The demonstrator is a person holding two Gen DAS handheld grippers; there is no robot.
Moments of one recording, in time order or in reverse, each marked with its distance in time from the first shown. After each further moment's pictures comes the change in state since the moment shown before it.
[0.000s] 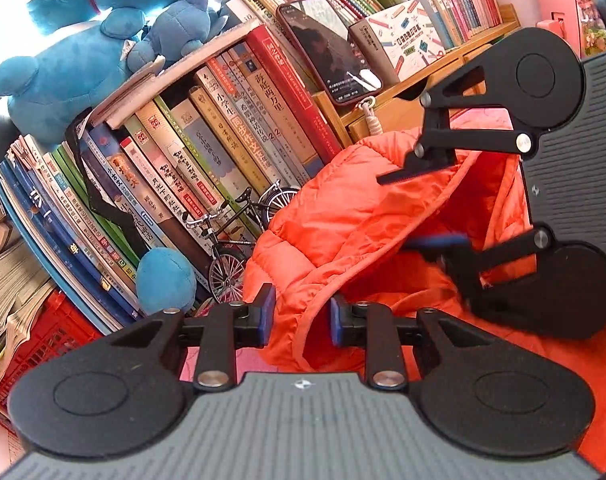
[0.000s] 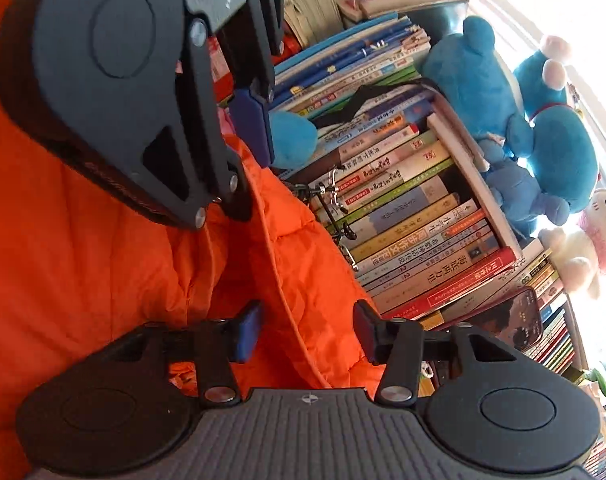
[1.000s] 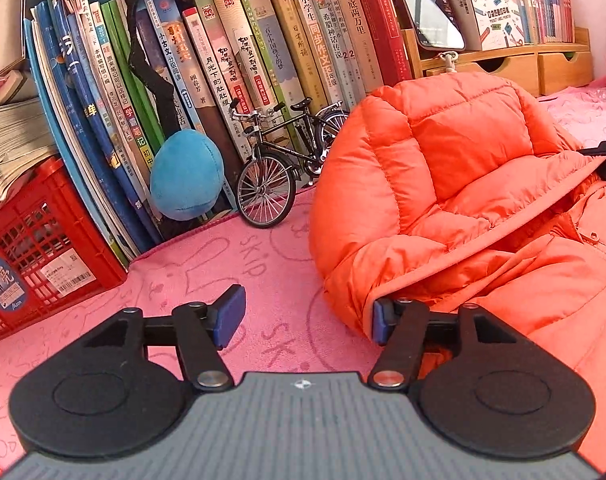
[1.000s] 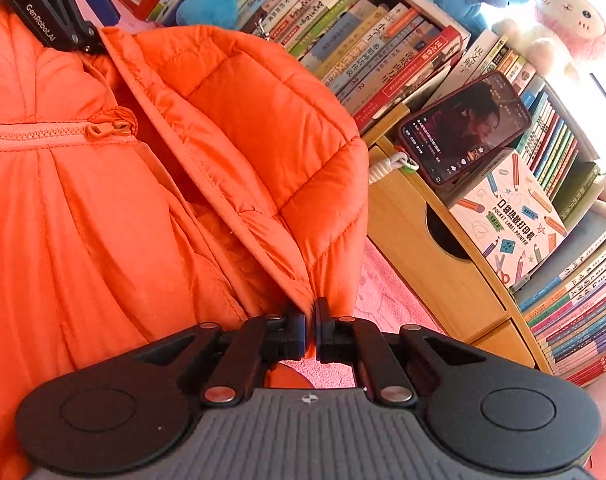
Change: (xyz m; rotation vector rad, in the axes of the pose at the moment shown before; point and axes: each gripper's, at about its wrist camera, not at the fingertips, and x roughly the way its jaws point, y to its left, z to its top) left arm 0.031 0.043 -0.039 -0.270 0.100 -0.032; right arm -0.004 -0.021 -0.119 0.306 0.228 0.053
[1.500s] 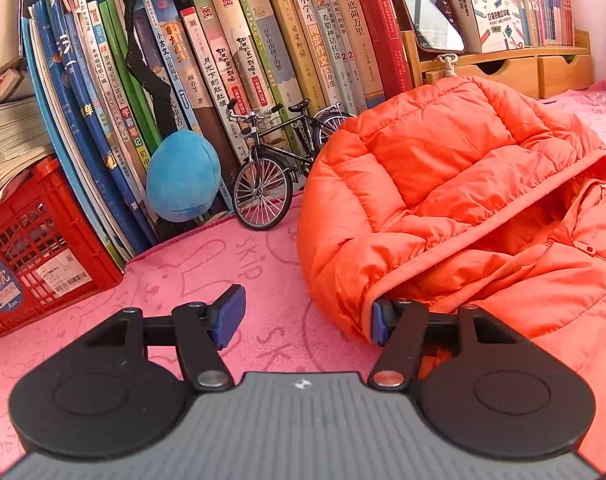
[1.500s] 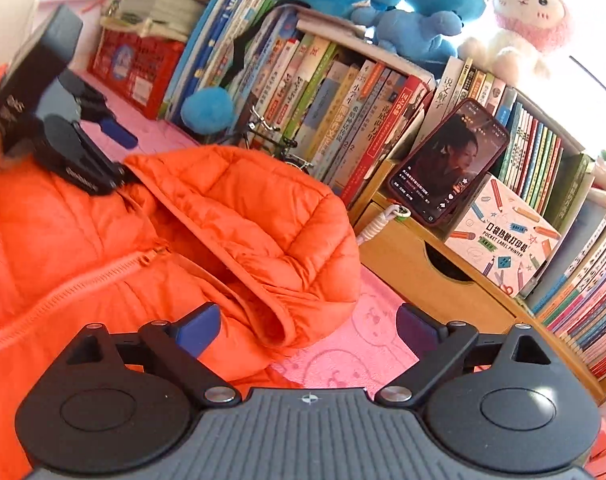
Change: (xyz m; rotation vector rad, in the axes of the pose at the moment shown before) left arm 0.000 -0.001 0.001 0.007 -0.004 0.001; right arm -0.069 -0.049 0.024 0.216 -0.104 0.201
